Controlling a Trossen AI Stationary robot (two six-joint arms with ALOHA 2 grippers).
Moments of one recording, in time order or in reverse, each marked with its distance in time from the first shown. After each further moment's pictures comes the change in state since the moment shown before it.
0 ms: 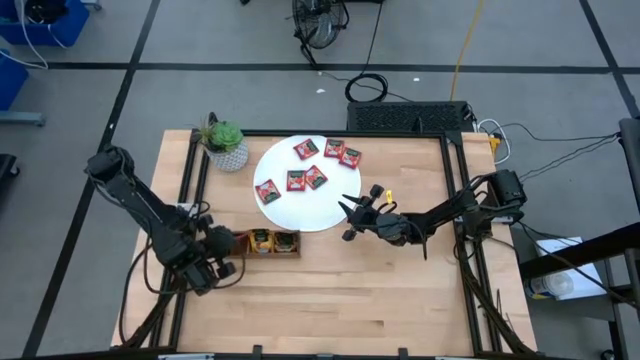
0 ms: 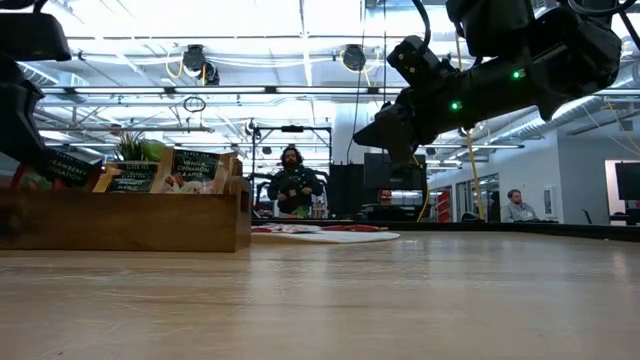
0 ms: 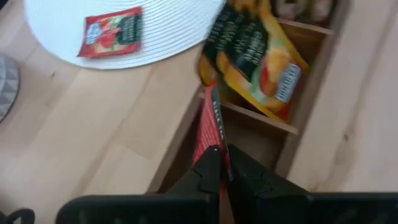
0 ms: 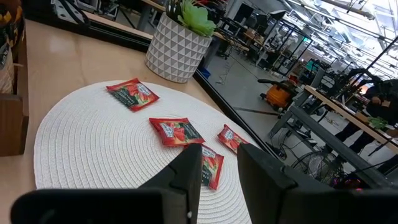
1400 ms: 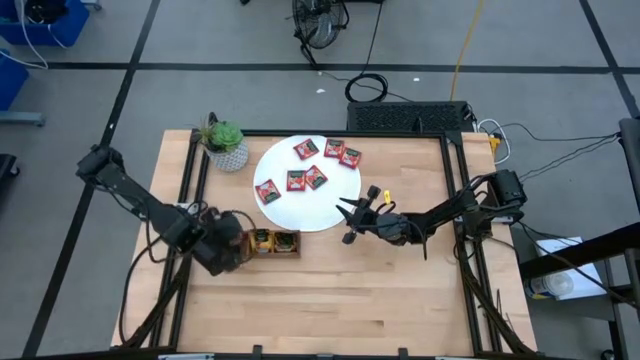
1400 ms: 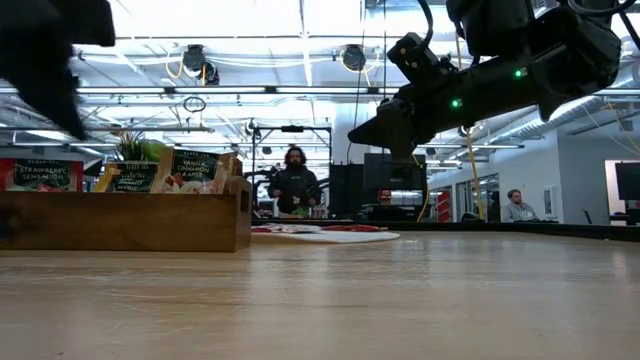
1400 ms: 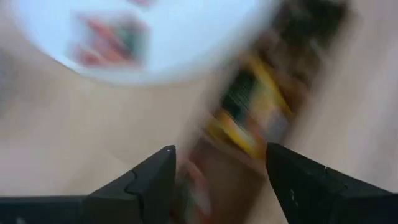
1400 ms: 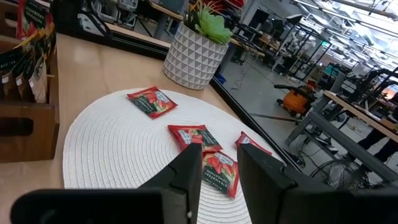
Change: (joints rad) left arm 0.238 -0.113 0.104 0.025 0.147 0.186; right arm 0.000 0.000 0.000 0.008 -0.076 0.019
